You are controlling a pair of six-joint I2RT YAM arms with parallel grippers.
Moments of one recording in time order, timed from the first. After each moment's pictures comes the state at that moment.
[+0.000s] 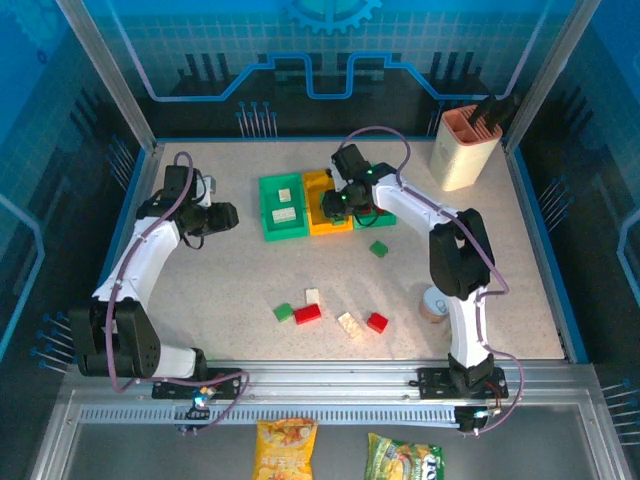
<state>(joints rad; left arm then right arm) 0.04 1.38 1.11 -0.72 0.22 -0.27 0.53 2.08 1.76 -0.74 -0.13 0.30</state>
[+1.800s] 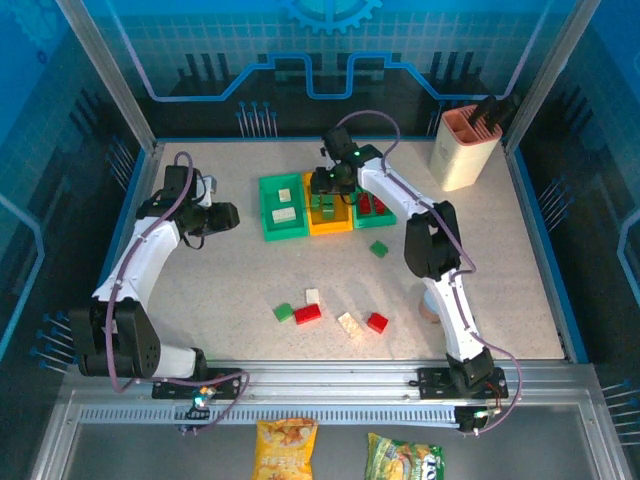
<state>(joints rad) 0.04 1.38 1.11 -0.72 0.24 -0.27 0.51 2.37 2.21 -0.86 -0.12 0.41</state>
